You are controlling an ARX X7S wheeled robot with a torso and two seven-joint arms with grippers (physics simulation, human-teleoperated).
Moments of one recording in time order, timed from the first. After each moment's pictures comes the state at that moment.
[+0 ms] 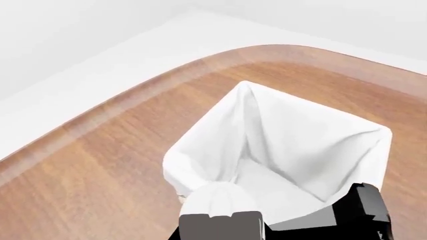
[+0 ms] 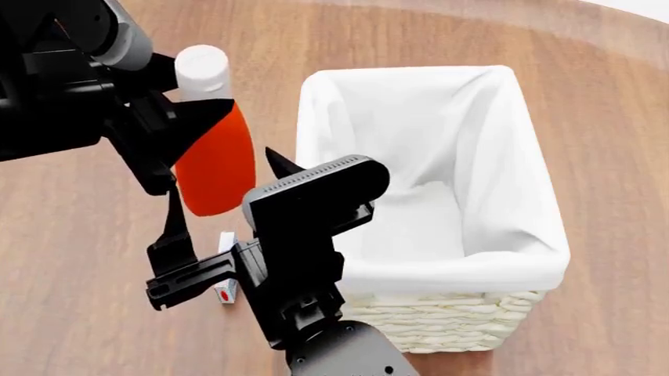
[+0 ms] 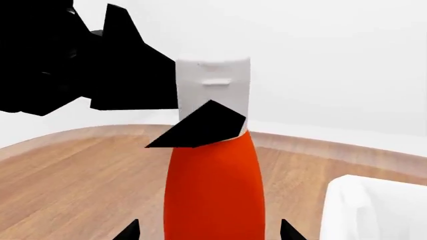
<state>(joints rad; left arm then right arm) -1.42 -0.50 0.69 -0.08 -0.80 -1.00 0.40 0.68 0.14 -0.57 -0.09 0.48 0.36 0.14</state>
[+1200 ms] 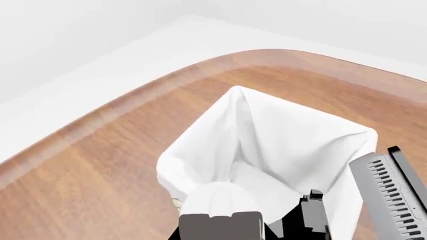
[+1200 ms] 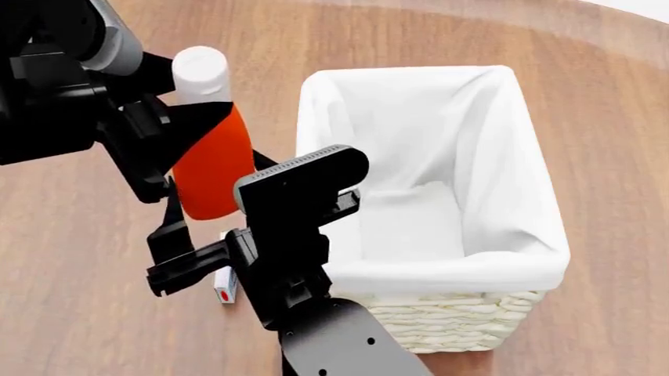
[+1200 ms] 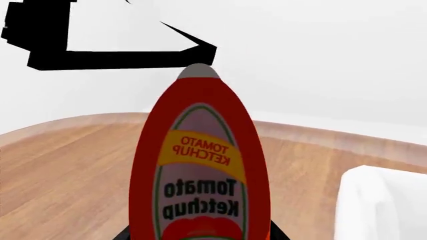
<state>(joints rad) -1.42 -0.53 0.68 -0.03 -0.84 -1.01 0.38 0.76 0.11 -0.64 0.14 0.50 0.26 0.11</state>
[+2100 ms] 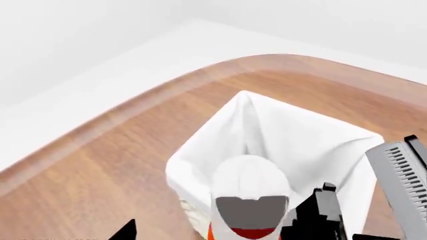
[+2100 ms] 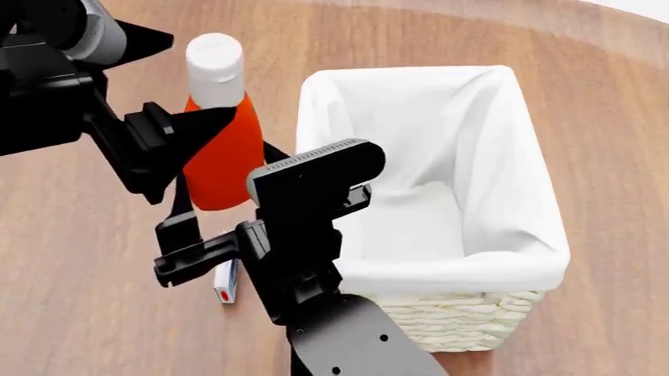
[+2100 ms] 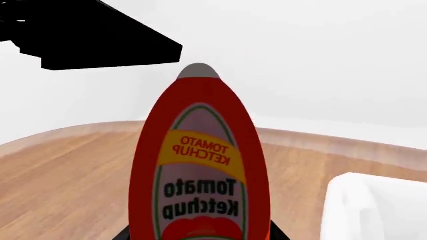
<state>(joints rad) -1.42 -0.54 0.67 -0.02 -0.85 -1.01 0.37 0.78 0.15 -0.66 0.10 0.56 0.25 0.15</state>
